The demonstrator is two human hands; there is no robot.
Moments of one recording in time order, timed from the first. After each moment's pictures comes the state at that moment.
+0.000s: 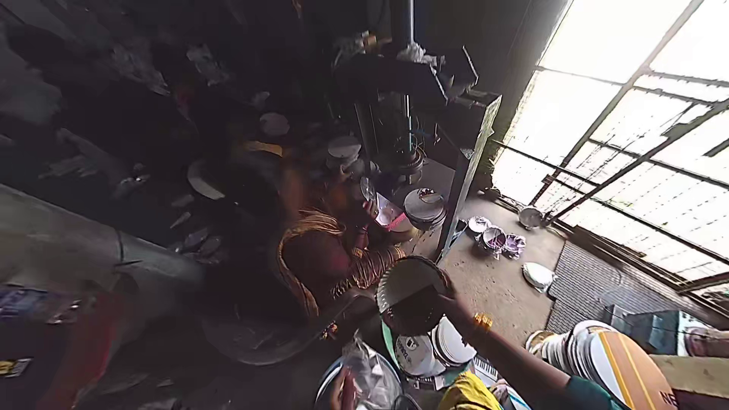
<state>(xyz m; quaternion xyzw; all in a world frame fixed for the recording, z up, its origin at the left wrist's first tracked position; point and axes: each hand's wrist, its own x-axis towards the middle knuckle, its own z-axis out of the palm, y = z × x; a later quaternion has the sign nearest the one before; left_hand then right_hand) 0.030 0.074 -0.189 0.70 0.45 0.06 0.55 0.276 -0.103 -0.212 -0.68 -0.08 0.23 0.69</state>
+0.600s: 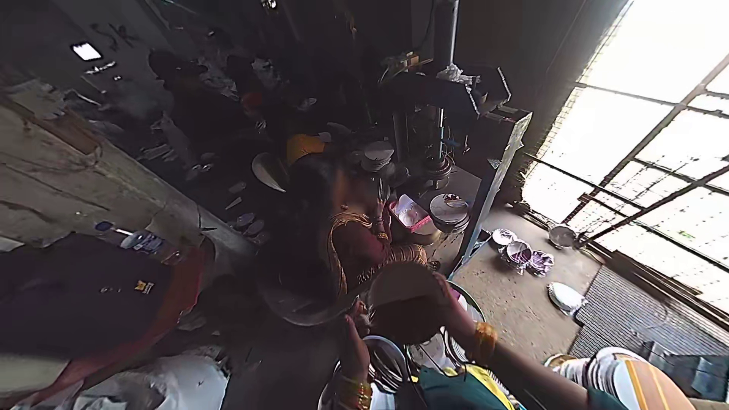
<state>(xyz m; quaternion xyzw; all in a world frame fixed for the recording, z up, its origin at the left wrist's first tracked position) 0.061 0.086 -0.139 0.67 0.43 0.29 0.54 0.202 -0.079 -0.129 -0.65 -0.21 0.27 0.68</state>
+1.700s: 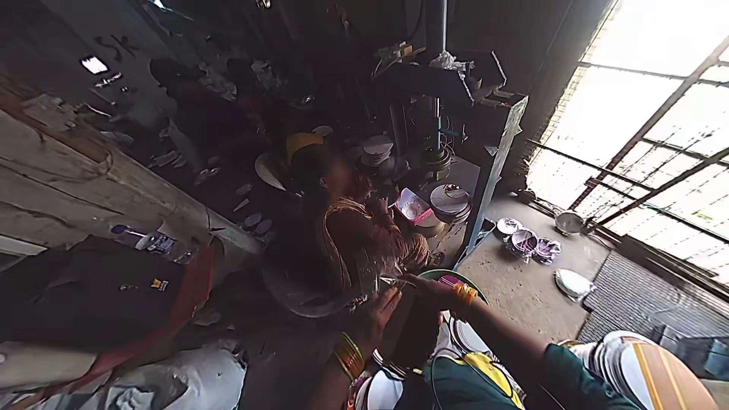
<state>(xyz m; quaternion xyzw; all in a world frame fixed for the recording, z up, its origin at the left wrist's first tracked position) 0.072 0.110 -0.137 0.98 -0.08 0.18 0.09 0.243 -0.053 -0.122 -0.74 -0.43 0.45 0.25</state>
